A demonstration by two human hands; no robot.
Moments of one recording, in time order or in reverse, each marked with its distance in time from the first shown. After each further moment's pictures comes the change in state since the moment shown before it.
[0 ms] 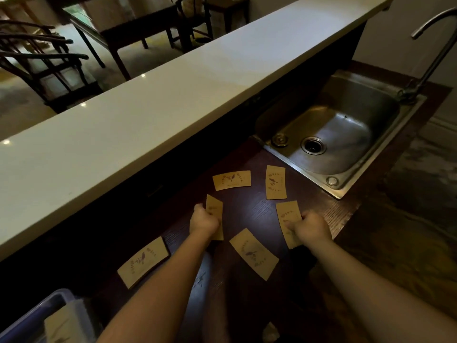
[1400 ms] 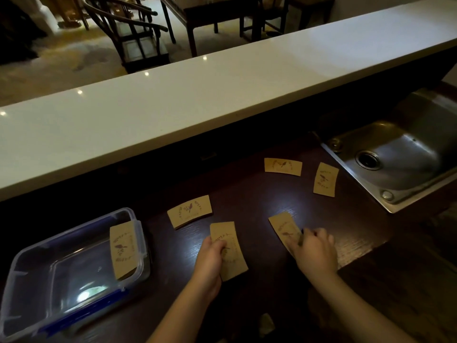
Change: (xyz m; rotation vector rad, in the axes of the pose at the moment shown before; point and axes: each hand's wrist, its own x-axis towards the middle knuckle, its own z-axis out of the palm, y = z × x) left_hand -0.138 -0.120 -0.040 -0.927 -0.002 -0.254; right_hand -0.096 0.012 0.061 -0.614 0.057 -0.469
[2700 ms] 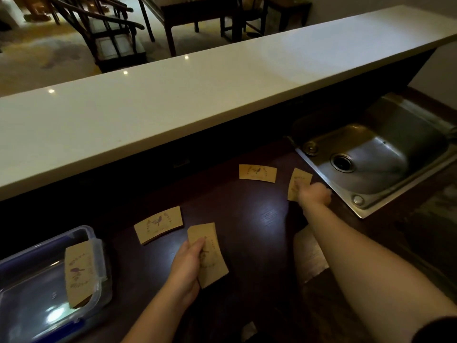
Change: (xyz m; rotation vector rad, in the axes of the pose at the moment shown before) left_hand 0.002 0.021 0.031 -0.030 -0.086 -0.041; right_hand 0.177 0.018 -0.057 0.587 0.148 0.510
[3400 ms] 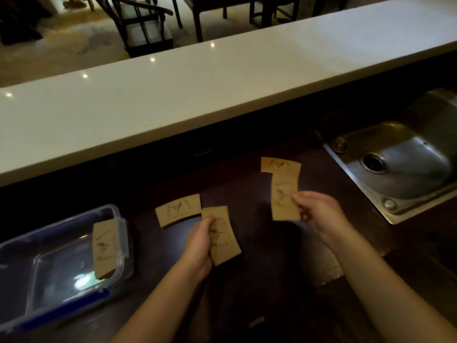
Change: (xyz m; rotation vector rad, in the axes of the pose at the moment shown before) left_hand 0.004 0.019 0.004 -0.141 0.141 -0.024; right_hand -0.089 0.015 -0.019 0.646 -0.689 -0.047
